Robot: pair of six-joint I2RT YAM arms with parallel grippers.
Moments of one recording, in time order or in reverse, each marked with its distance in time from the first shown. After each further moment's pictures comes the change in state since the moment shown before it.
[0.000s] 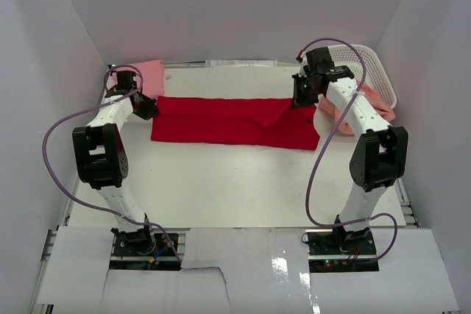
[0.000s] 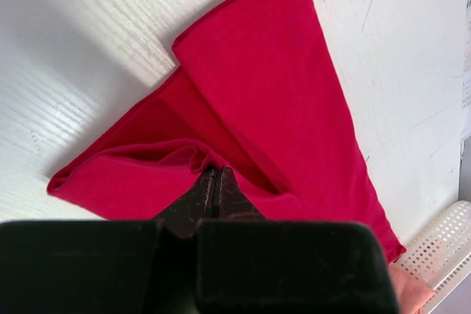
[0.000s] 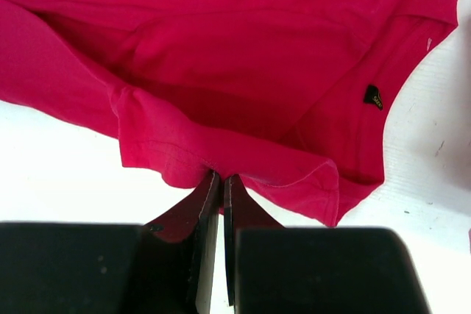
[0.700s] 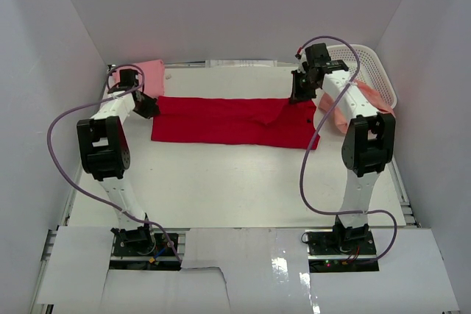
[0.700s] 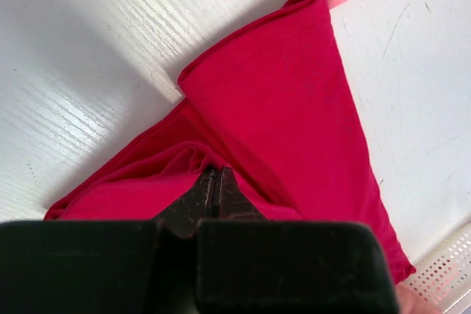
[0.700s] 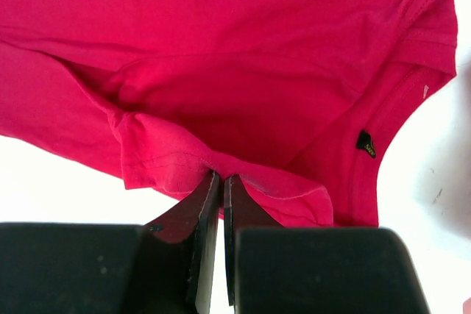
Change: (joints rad) left arm -0.006 0.111 0.090 -0.034 -0.019 0.004; right arm -0.038 0.174 0.148 -0.003 -0.041 -0.008
